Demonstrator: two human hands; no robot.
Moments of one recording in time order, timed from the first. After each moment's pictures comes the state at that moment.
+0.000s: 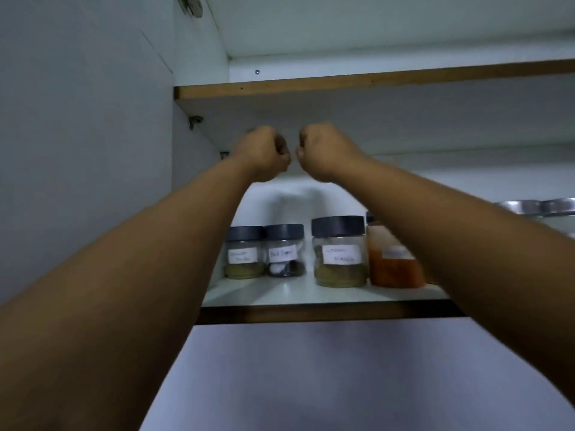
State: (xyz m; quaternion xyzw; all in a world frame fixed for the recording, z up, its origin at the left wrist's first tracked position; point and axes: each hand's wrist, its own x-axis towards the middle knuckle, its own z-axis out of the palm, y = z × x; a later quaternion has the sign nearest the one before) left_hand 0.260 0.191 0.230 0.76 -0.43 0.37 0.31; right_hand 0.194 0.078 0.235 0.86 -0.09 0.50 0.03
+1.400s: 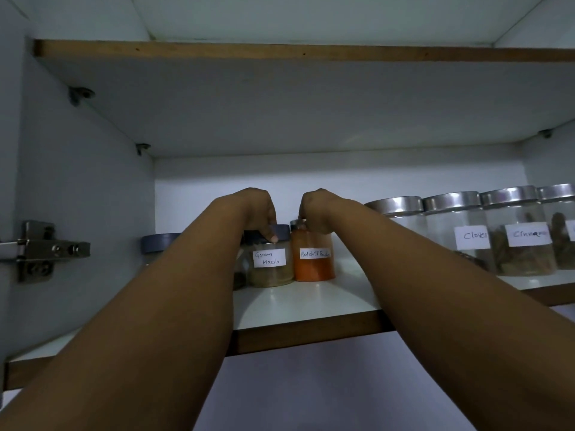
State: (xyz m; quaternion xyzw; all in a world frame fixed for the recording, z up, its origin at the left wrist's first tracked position) left_hand 0.300 0.070 0.189 0.85 -0.47 0.23 0.03; right_hand 0.213 -0.043 0.174 0.93 -0.23 0.25 0.16
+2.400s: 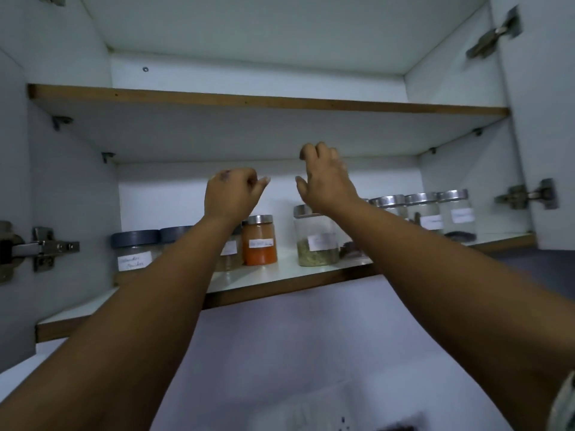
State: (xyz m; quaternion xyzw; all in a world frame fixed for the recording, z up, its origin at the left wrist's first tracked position) left_hand 0.219 0.076 0.164 0.62 -0.50 0.49 0.35; right_hand 0.072 -0.037 0.162 0.76 -0.18 0.62 0.12
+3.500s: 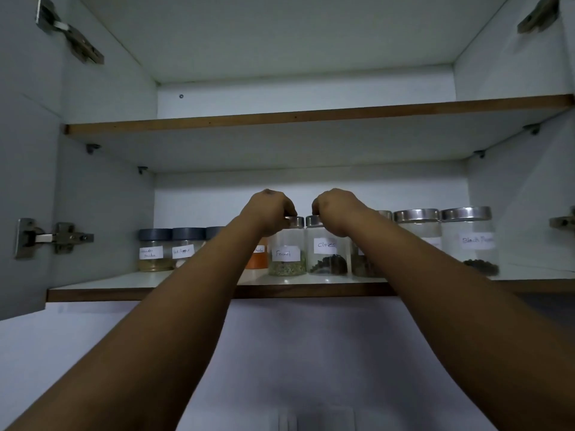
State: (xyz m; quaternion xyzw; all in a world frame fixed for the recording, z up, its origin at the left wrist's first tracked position) left_hand 0.110 -0.010 0.159 0.79 -0.45 0.40 0.12; right_hand 0.008 -0.134 0.162 0.92 -0.14 0.33 0.18
